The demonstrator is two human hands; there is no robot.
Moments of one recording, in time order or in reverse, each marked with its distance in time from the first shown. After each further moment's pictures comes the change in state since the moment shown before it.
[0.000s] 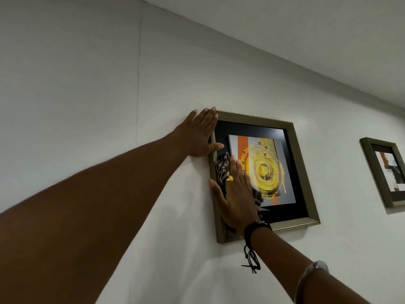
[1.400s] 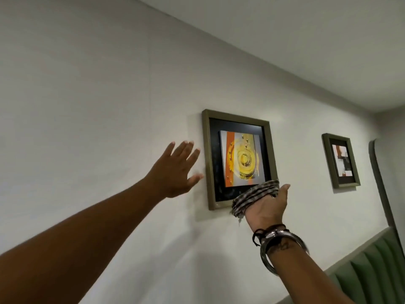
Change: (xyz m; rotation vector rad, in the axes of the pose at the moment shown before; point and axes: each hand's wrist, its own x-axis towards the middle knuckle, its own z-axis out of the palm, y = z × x) left_hand -0.179 0.025 -0.035 -0.178 0.064 0.019; right_hand -0.085 -0.054 -0.109 1.589 0.433 0.881
